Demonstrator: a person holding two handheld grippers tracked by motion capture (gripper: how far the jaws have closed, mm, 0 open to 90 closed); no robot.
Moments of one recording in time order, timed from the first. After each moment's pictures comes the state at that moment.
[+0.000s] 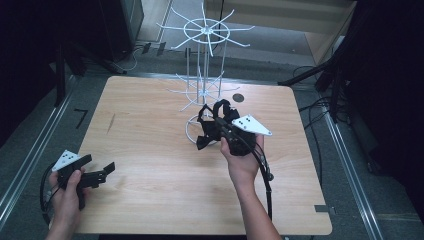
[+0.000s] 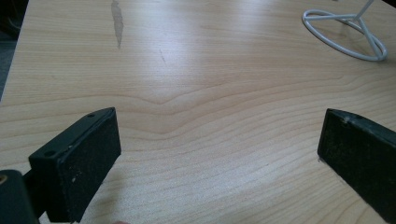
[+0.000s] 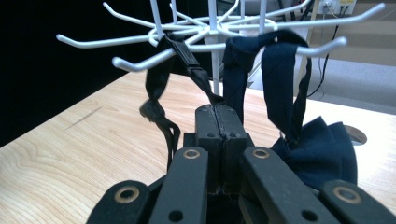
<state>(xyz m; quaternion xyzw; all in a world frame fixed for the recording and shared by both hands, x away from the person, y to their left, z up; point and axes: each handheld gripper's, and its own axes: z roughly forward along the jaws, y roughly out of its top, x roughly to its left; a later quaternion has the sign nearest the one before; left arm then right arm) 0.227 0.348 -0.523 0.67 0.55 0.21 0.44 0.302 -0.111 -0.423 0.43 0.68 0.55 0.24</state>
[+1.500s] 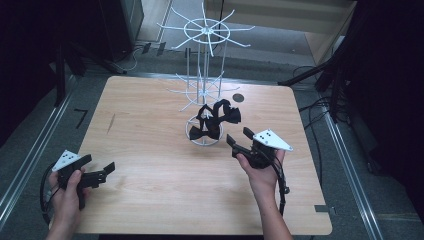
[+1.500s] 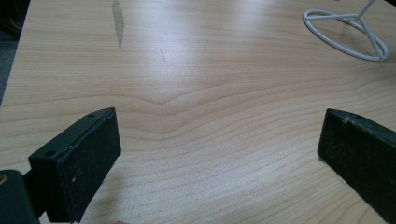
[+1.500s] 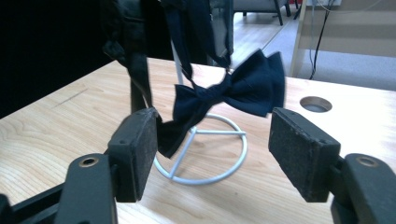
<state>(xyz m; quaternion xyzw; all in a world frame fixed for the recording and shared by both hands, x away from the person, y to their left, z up) 0.227 0.347 -0.523 0.67 0.56 0.21 0.44 0.285 -0.166 -0.455 0.43 0.68 0.55 0.23</state>
